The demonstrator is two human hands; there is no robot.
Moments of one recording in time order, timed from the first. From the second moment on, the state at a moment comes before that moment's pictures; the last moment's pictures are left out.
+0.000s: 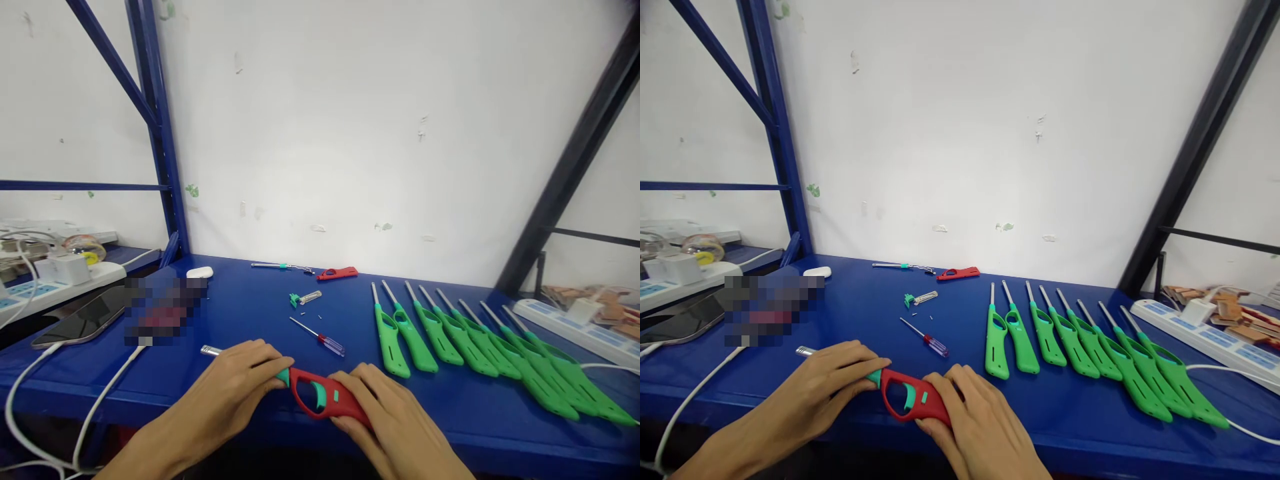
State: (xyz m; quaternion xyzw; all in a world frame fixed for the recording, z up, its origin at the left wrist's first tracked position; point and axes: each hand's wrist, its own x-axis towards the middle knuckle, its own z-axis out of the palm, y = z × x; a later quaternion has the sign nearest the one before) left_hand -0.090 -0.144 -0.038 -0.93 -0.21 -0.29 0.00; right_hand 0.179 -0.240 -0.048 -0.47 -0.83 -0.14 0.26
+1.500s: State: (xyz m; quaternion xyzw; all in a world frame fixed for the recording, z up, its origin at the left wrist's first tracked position) left_hand -0.075 -0.160 -0.005 -0.93 -0.27 -0.22 -0.10; right_hand 0.191 -0.245 -0.044 -0.51 -0.81 -0.05 0.29
